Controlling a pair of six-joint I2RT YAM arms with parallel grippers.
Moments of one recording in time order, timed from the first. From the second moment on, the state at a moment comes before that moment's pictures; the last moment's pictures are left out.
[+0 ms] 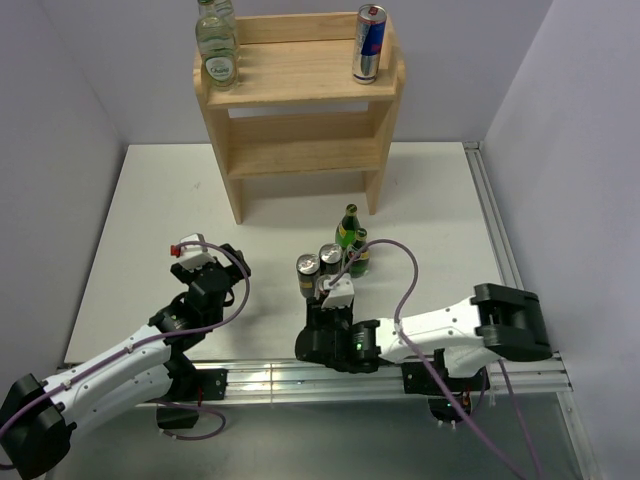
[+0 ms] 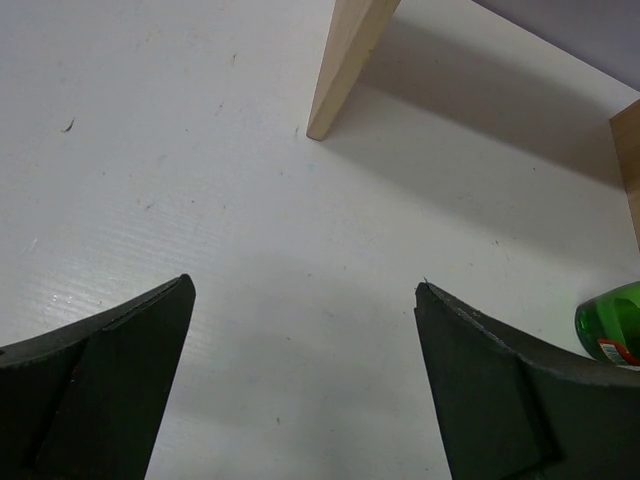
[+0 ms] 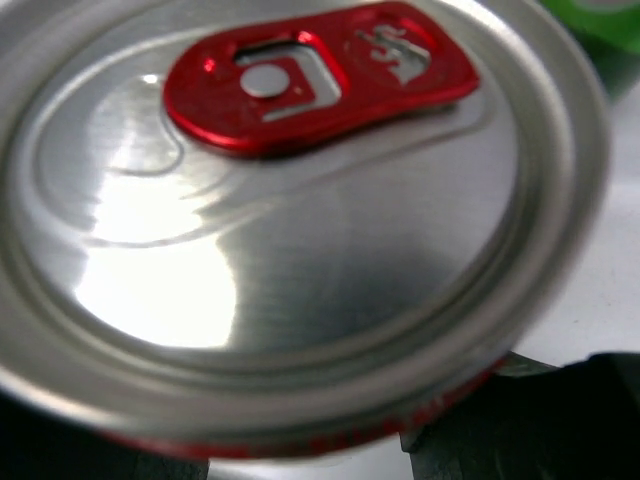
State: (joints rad) left arm -0.76 0.75 0.31 0.04 -0.84 -0.67; right arm 1.46 1.46 0.67 -0.22 1.03 1.09
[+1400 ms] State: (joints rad) left arm -0.76 0.72 0.31 0.04 -0.83 -0.67; right arm 0.68 2.06 2.42 -0.24 0.64 -0.09
